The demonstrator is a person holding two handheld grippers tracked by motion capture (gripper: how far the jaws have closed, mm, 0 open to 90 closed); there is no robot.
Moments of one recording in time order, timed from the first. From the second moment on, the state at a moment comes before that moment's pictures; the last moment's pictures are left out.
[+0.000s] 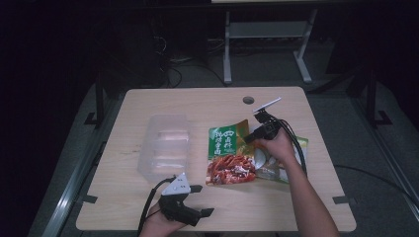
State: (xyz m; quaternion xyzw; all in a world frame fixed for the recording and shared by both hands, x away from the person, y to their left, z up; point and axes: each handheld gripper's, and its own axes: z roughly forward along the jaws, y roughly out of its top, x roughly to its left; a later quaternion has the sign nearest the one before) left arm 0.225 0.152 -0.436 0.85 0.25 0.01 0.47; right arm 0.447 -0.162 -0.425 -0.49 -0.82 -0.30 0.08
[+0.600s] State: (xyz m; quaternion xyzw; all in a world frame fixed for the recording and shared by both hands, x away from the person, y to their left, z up) left arm 0.238 0.137 -0.429 0.83 0.26 0.01 0.49; right arm 0.423 -0.171 -0.399 -0.44 -0.81 -0.37 0.07
